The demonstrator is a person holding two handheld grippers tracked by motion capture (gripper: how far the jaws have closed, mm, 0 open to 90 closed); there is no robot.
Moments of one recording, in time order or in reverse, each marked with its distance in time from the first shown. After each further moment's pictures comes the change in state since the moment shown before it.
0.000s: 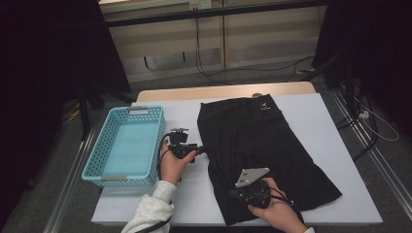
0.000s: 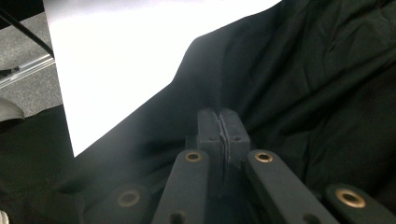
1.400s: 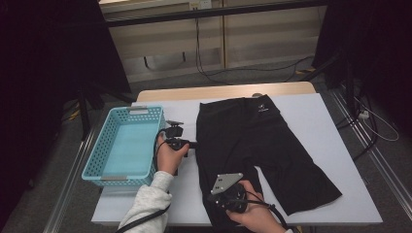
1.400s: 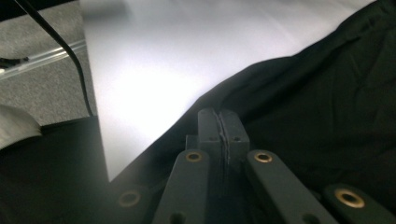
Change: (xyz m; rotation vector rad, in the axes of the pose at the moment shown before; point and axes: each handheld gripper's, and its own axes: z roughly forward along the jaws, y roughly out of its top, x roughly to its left) left arm 0.018 0.015 -0.008 0.099 0.006 -0.132; right arm 0.038 0.035 0.032 -0.014 0.034 -0.102
